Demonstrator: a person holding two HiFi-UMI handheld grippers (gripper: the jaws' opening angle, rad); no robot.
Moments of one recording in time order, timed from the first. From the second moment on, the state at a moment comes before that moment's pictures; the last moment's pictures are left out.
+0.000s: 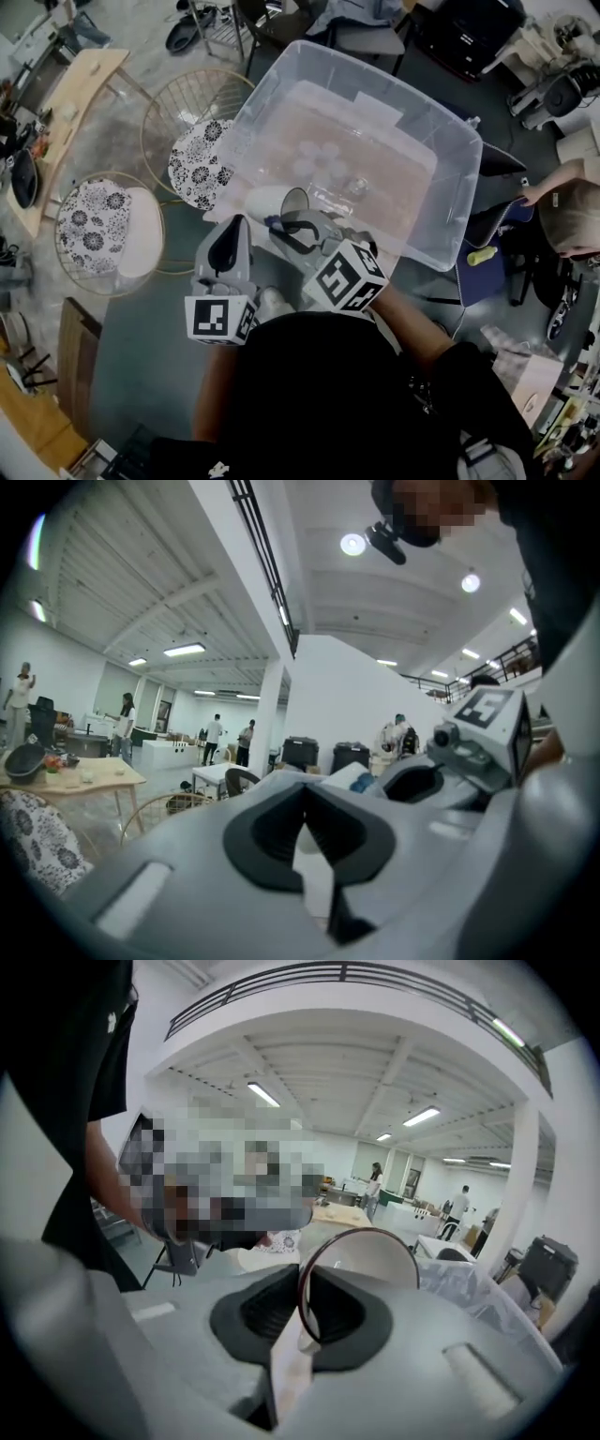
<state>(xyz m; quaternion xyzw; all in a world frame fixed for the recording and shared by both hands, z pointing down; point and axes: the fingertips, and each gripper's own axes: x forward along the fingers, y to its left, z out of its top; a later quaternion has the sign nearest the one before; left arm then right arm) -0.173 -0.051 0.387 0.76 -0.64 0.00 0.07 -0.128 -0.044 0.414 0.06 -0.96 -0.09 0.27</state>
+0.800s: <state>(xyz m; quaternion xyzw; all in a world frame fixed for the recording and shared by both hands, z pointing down) -0.098 -0.097 0.383 0.81 -0.58 -0.01 0.08 0.012 -0.189 0.413 0.26 -0.92 -0.03 0.29</state>
